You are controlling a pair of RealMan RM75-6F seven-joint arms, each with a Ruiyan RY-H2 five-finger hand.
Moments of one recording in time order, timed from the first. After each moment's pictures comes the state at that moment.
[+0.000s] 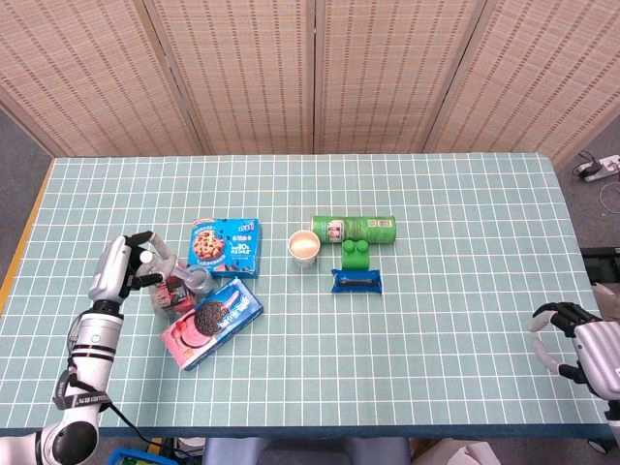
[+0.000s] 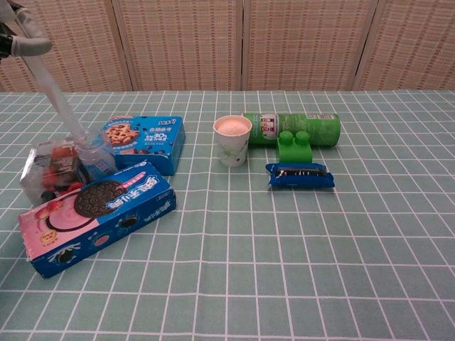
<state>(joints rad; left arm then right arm) -0.52 -1.23 -0.39 -2.00 0.84 1.26 0.03 0.06 -0.97 -0.01 -1.59 -1.65 1.53 0.31</state>
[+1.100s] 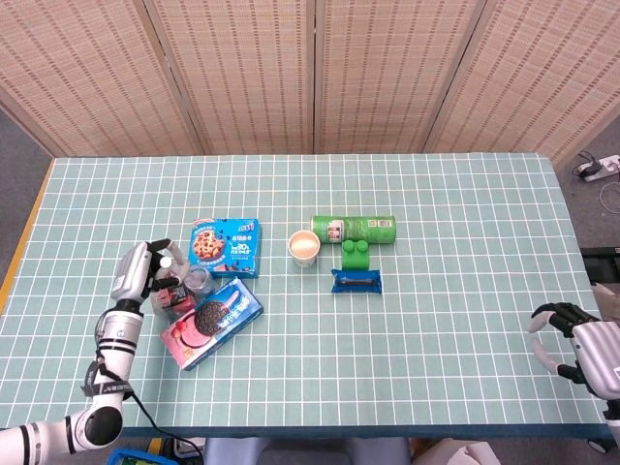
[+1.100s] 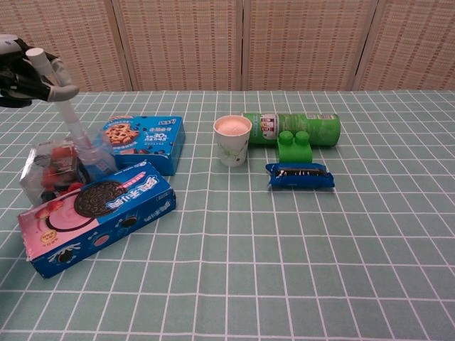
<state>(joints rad) -0.57 -1.40 -0.34 -1.77 0.86 1.21 0.04 0.06 -0.97 -0.02 -1.59 -1.65 1.53 0.31</state>
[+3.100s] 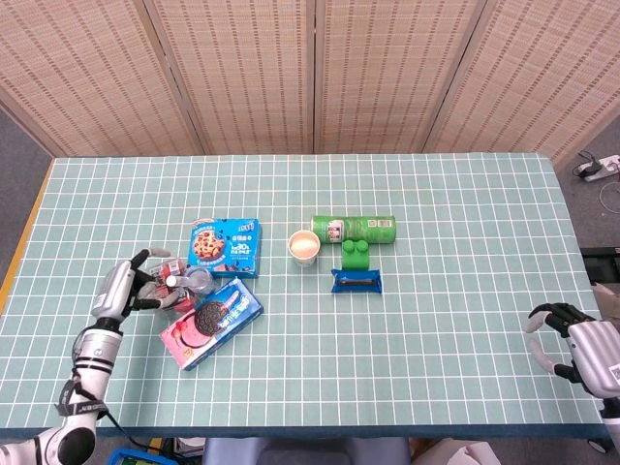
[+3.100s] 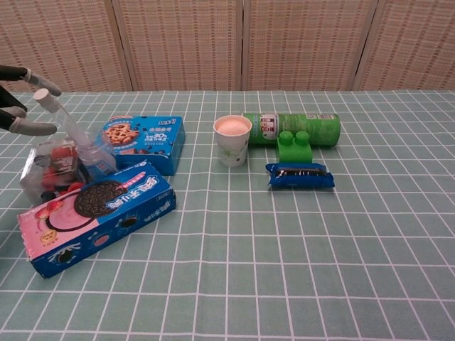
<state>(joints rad) -0.44 -1.31 -0.26 -1.76 1.02 1.16 -0.08 0.07 -0.98 -0.02 -1.60 -1.64 1.51 0.29</state>
